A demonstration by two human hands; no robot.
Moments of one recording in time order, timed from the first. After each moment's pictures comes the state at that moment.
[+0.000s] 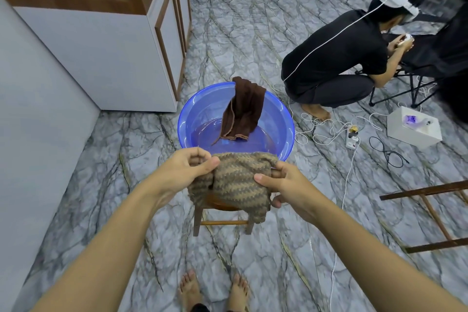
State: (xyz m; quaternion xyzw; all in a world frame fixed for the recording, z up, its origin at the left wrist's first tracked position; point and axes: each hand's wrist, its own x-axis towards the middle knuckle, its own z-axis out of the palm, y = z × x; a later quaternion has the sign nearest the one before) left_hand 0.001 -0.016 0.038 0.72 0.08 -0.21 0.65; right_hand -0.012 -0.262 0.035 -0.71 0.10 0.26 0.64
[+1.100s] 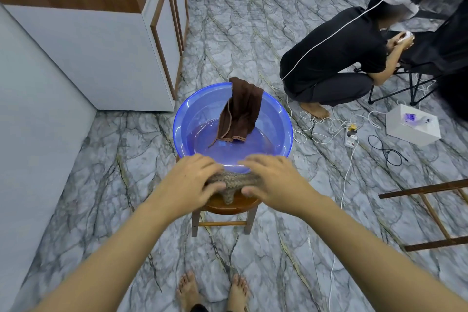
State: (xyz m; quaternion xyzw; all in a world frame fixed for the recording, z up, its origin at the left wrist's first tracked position) left_hand 0.005 -0.016 -0.007 0.94 -0.29 0.03 0.20; right_hand 0.015 -0.264 0.013 -0.95 -0.26 0.09 0.13
